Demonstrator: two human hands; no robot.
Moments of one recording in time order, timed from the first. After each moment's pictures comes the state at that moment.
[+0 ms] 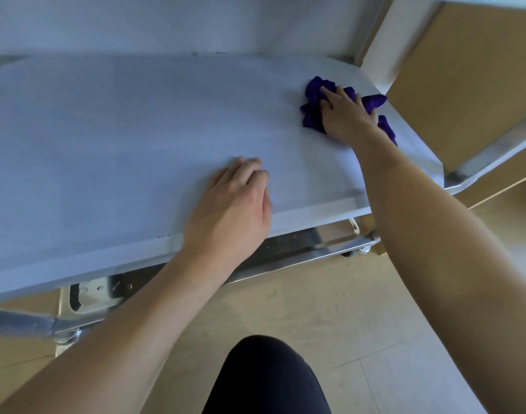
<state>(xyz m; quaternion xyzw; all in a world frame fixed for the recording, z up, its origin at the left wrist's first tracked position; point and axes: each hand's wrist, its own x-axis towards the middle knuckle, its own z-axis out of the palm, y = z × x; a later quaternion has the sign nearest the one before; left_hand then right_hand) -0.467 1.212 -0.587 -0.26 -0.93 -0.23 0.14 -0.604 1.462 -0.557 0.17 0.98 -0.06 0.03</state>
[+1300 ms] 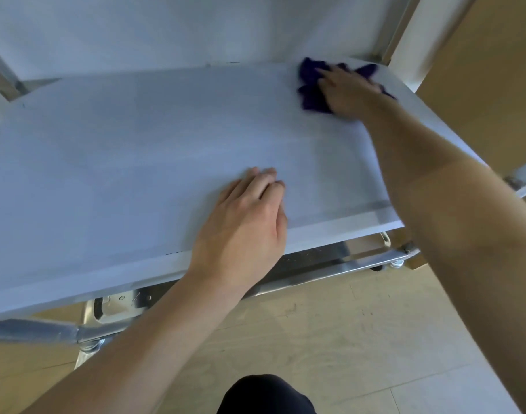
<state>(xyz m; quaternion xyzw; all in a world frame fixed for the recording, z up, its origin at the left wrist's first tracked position) -0.464 1.218 -0.586 -0.24 -0.94 -0.20 0.14 -0.683 1.476 -0.556 -0.03 1.00 0.02 0.02</state>
